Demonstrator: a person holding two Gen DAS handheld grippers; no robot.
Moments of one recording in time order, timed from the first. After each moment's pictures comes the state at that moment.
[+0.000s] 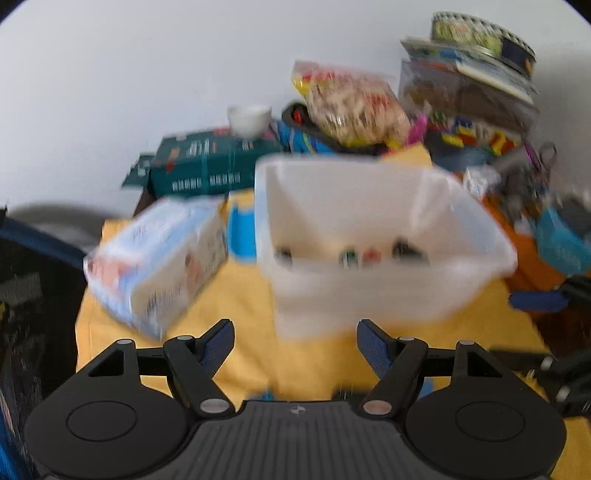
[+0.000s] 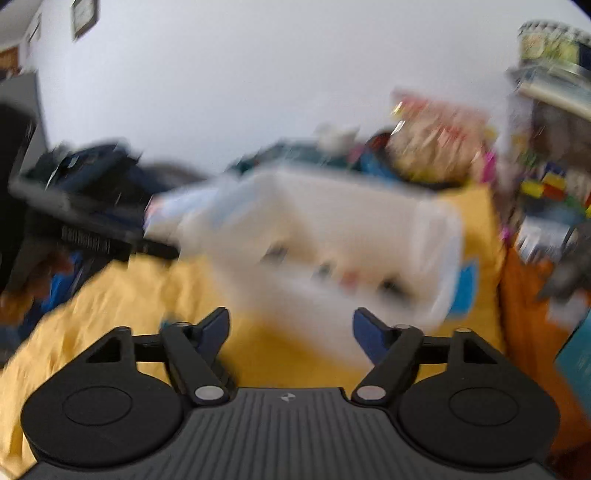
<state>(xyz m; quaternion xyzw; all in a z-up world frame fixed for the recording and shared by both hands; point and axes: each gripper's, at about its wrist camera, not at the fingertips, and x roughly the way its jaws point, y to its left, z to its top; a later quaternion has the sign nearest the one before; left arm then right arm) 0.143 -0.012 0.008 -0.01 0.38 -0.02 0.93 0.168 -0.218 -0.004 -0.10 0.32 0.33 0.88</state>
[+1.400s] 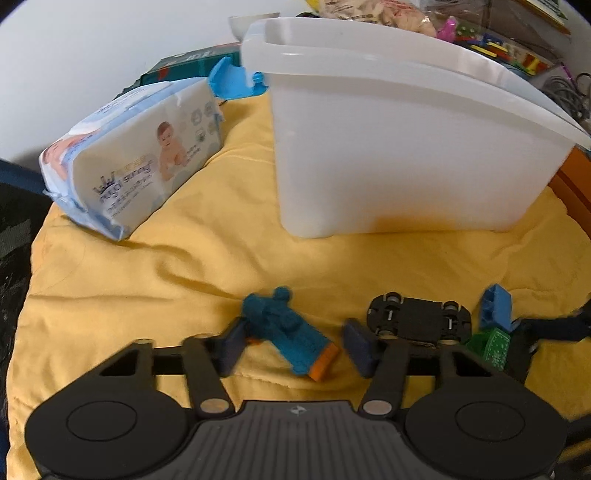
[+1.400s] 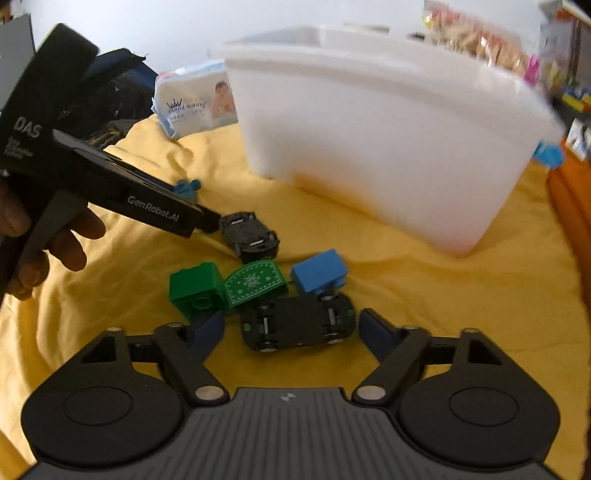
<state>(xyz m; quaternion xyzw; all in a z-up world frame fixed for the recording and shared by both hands) 0.167 -0.021 -0.099 0.01 0.44 0.01 0.90 0.161 -0.179 -0.089 -0.13 0.40 0.32 0.85</state>
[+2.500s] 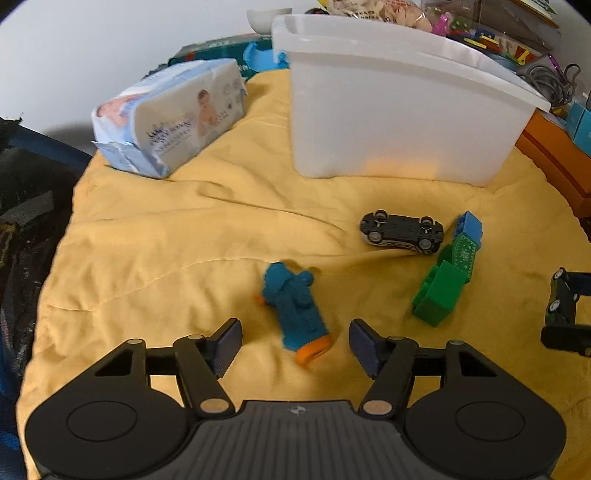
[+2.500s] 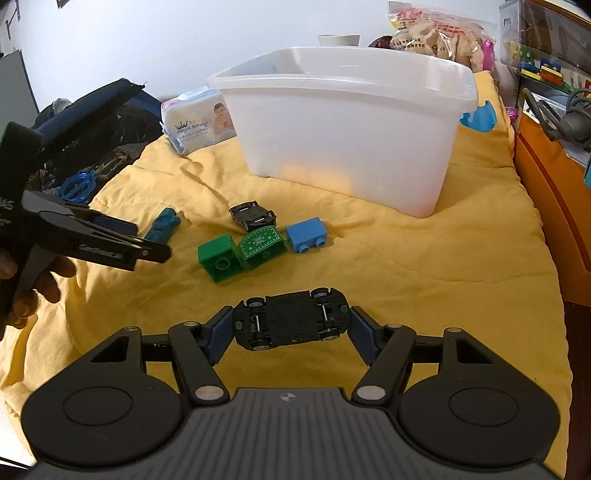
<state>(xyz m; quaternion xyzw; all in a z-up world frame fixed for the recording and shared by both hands) 0.097 -0.018 -0.092 -0.01 0.46 0.02 0.89 0.111 -0.229 -0.060 -0.08 0.39 0.31 0.86</state>
